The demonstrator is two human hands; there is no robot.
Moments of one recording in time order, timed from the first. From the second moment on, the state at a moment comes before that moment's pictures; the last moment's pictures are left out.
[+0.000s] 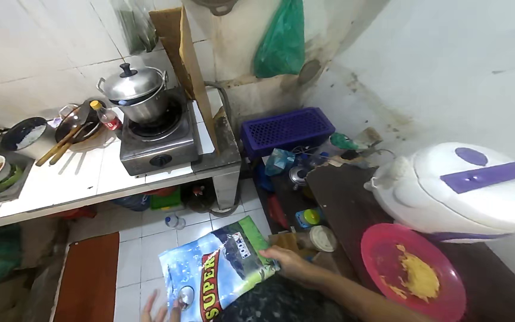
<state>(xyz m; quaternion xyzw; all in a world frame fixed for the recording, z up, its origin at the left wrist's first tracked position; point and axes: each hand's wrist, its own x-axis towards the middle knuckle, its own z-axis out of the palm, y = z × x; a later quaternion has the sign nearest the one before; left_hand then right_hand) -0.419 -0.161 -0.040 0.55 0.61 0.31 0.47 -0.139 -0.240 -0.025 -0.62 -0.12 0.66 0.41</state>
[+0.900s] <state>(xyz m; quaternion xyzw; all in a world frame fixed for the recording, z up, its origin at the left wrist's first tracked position) -0.444 -0.103 -0.029 0.80 0.34 0.13 0.48 -0.118 -0.186 -0.082 -0.50 -0.55 0.46 0.49</state>
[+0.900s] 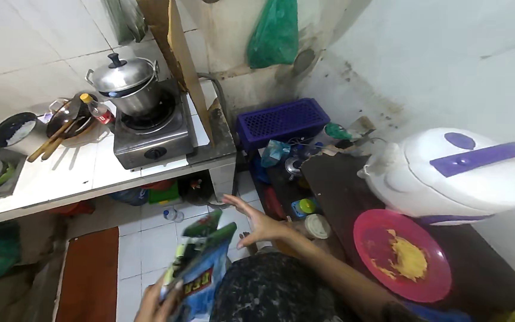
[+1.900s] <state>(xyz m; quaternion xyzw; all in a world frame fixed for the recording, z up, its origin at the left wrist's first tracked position) -0.404 -0.126 -0.038 0.25 0.44 0.24 0.83 -0.140 -0.137 -0.037 -0.49 -0.21 0.78 0.32</state>
